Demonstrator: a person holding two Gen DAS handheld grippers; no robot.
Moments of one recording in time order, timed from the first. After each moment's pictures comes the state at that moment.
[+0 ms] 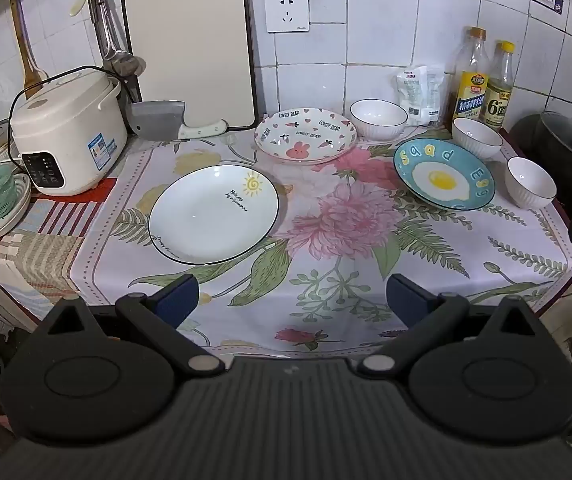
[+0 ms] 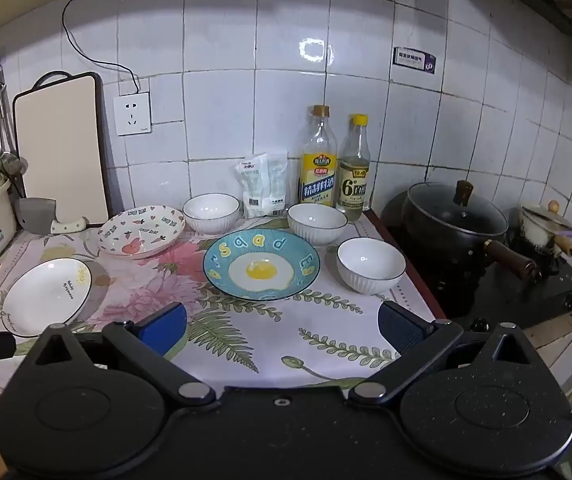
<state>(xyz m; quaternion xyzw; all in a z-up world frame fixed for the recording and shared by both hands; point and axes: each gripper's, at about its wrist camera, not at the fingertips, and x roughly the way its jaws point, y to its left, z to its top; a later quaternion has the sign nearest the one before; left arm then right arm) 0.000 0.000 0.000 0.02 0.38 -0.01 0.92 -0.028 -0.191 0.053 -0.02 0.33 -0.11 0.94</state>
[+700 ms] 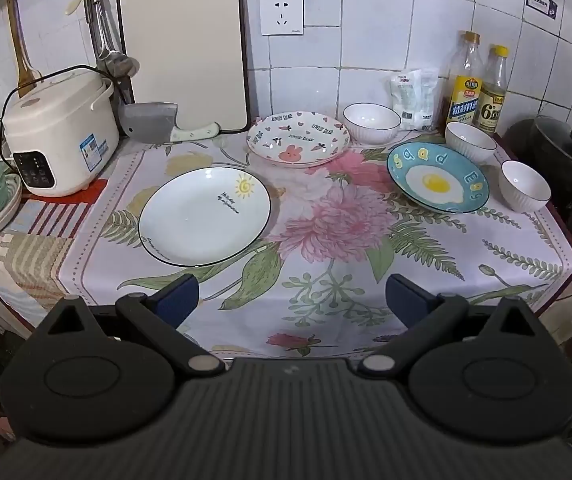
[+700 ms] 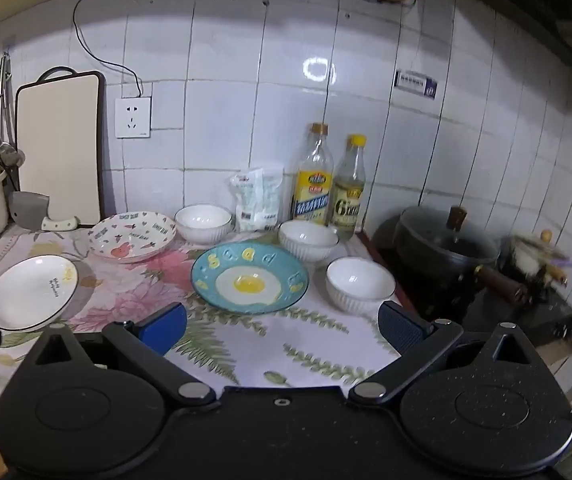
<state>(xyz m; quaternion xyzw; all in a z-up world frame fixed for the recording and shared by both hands) -0.002 0.001 -0.010 0.02 0.37 -0.02 0.93 -0.027 -0.188 0.049 -0.07 0.30 -0.11 0.95</state>
